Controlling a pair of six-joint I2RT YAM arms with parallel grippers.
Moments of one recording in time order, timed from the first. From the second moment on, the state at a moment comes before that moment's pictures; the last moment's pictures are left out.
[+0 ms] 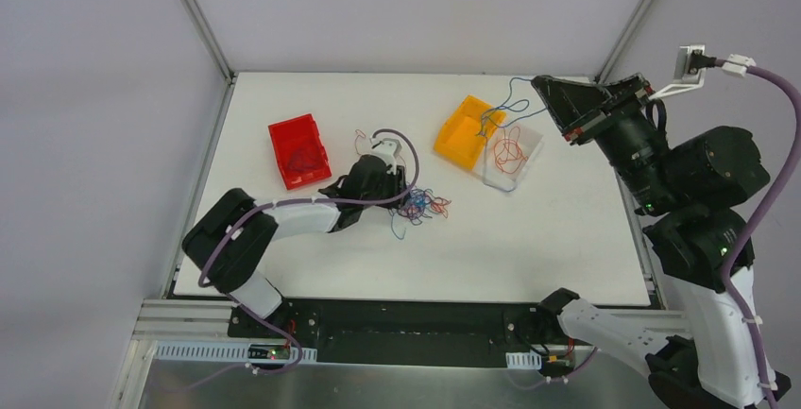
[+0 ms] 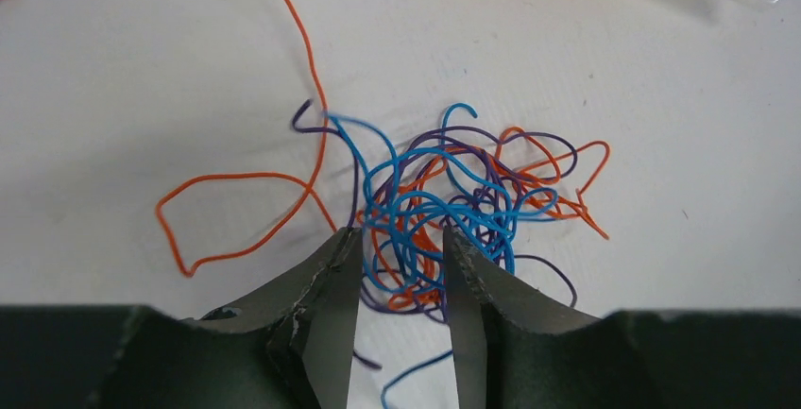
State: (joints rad) left arm -0.72 1.64 0.74 0.33 -0.03 -0.44; right arm 0.62 0.94 1.68 -0.48 0.03 0.73
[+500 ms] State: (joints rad) left arm -0.72 1.13 0.68 0.02 -0.26 -0.32; right arm 0.62 0.93 1.39 -0.53 0.24 0.62
